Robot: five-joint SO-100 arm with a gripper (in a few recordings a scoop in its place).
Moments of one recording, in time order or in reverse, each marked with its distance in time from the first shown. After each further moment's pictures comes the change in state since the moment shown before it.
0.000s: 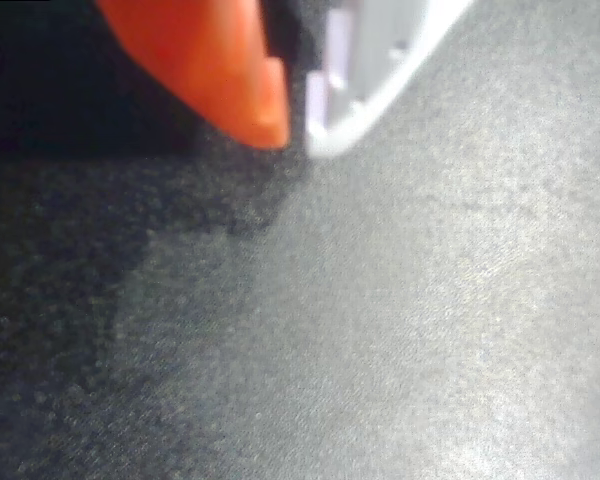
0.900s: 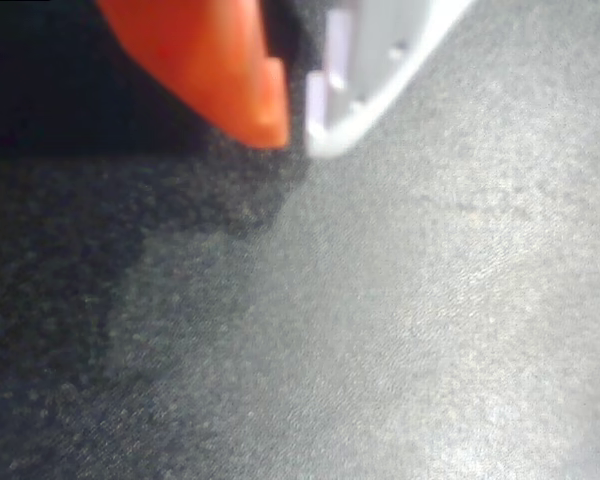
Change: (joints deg) arm -0.5 0.0 0.0 0.0 0.0
